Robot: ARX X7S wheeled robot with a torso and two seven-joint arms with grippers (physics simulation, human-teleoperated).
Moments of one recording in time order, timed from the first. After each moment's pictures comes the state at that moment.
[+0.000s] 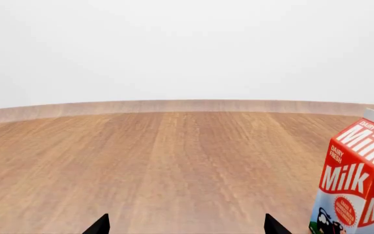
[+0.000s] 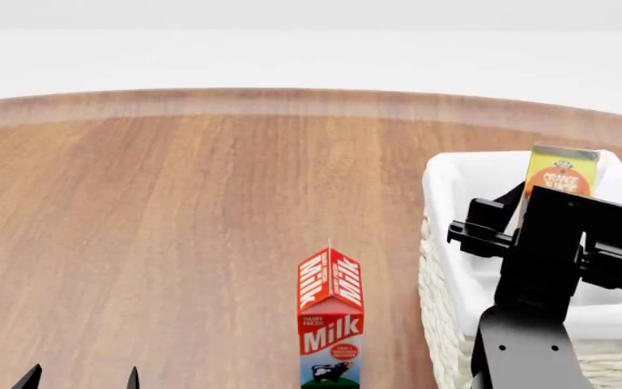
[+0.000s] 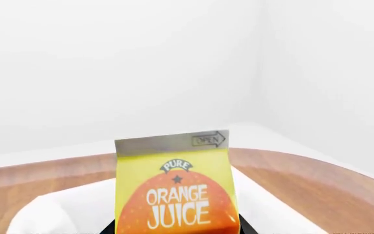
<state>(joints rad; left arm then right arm) -0.08 -0.34 0.44 -0.03 -0.34 0.10 -0.40 0.87 0.24 -0.29 0.89 0.33 -0.09 0.42</state>
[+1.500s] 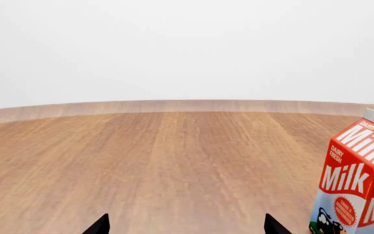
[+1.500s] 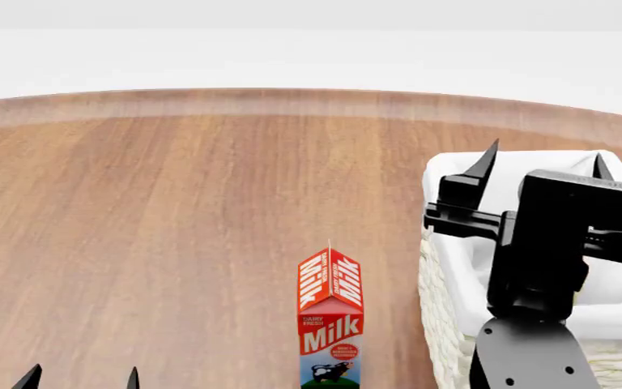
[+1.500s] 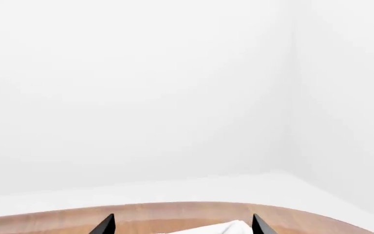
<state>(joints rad) -0.08 -0.35 0.45 -0.03 -0.35 0.11 -0.41 0.67 0.36 -0.30 0.20 0.36 0.16 0.47</state>
